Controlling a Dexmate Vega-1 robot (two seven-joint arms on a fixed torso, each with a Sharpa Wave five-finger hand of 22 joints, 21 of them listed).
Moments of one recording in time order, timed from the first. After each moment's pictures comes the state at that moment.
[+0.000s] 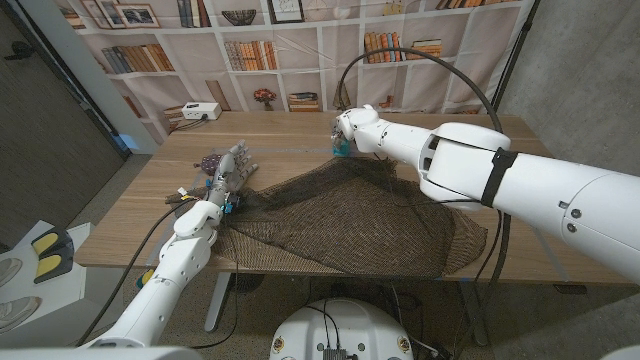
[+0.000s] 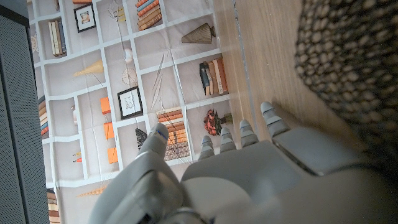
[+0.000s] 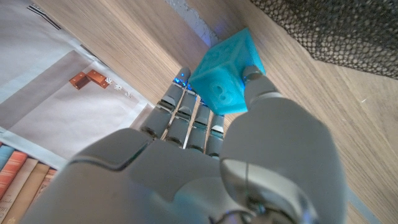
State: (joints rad) left arm 0.99 0.36 0.05 -1.33 -0.55 -0.19 -0.16; left_hand 0.18 0.11 0.49 -0.09 0.17 -0.06 -0.12 0.18 0.17 -0.06 0.03 0.21 0.19 -0.04 0.10 0.19 0.18 0.01 0.20 0.29 0.20; right arm 0.10 0.09 -1.35 -0.42 -0.58 -0.28 0.29; right_hand 1.02 0.02 0.32 -0.17 0.21 0.51 -0.05 0.46 0.28 0.49 -0.01 0.68 0.39 0.61 0.02 0.73 0.45 0.64 -0.04 0.42 0.23
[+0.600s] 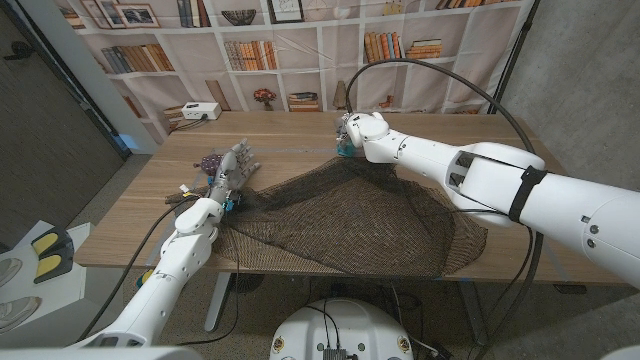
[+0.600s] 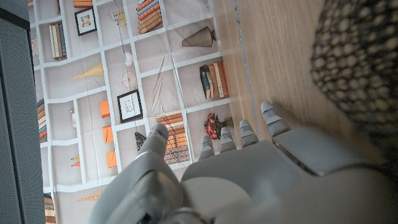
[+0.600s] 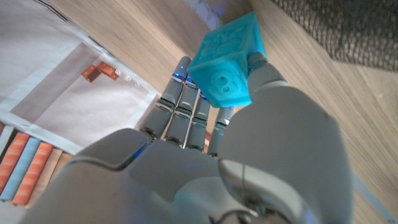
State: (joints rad) left arm 0.97 0.36 0.06 -1.31 -0.54 -0.18 -0.18; left_hand 0.18 0.11 0.49 -0.09 0.17 -0.06 -0.12 0.18 0.17 -0.07 0.03 0.21 0.19 -0.04 0.10 0.19 0.18 0.01 0.21 0.29 0.20; right arm -0.02 -0.14 -1.24 -0.85 -0.70 -0.42 0.27; right_hand 1.07 -0.03 0.34 -0.14 0.19 0.69 -0.06 0.57 0.33 0.62 0.02 0.79 0.46 0.72 0.02 0.80 0.46 0.64 -0.06 0.53 0.28
